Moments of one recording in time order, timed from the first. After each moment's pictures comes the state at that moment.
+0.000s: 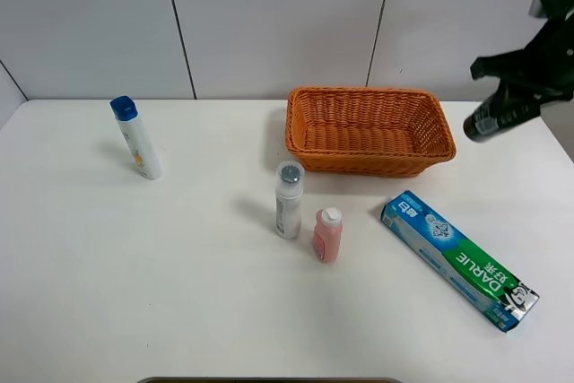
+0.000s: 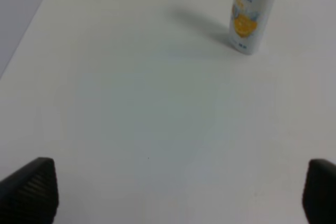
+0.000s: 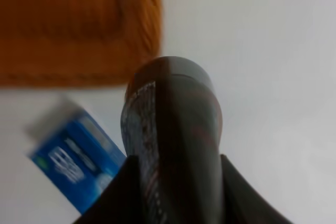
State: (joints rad) left arm 0.05 0.00 -0.51 0.02 1.05 0.01; right arm -0.02 1.59 -1.36 0.07 1.01 -0.05
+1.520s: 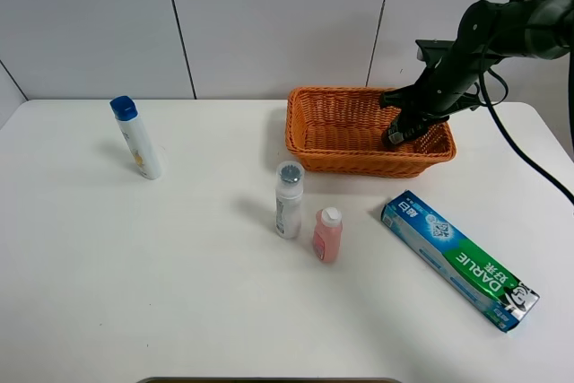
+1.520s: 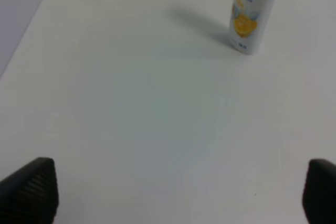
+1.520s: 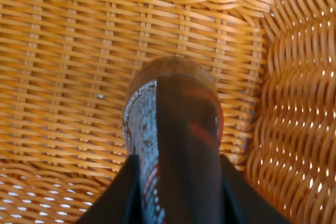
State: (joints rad) left arm 0.05 0.00 -0.51 0.02 1.05 0.01; right arm 0.11 2.06 -1.51 0.14 0.71 -0.09
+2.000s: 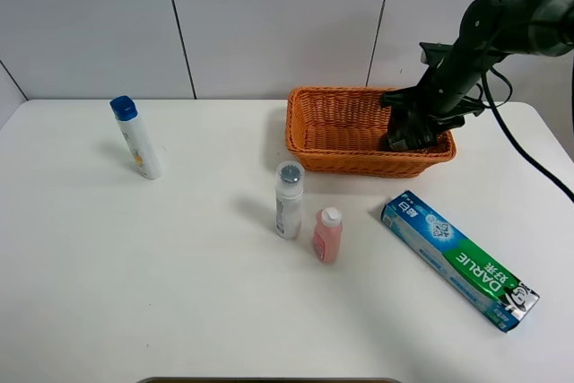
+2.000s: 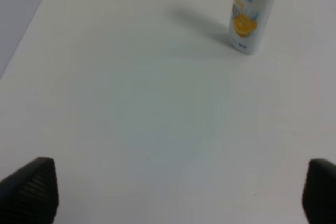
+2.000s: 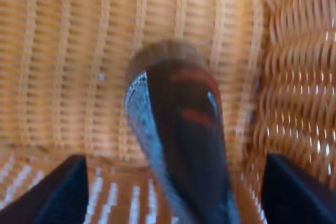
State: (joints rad) left arm 0.05 0.00 -0.51 0.02 1.05 0.01; right arm 0.11 2.03 -1.51 0.14 0.81 -0.02
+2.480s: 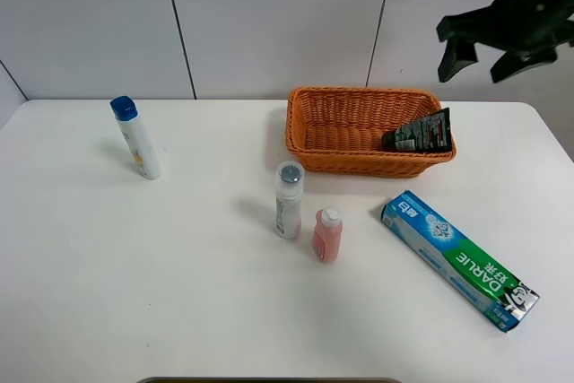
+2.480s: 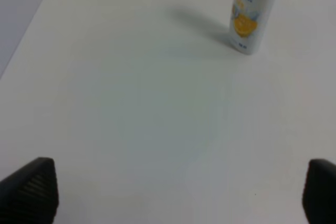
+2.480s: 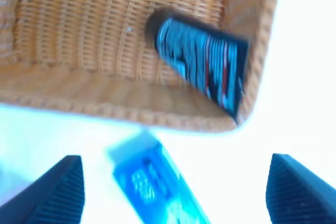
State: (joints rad) left arm 0.05 0.00 -0.51 0.02 1.05 0.01; right arm 0.11 1.56 -1.51 0.08 1.14 -0.02
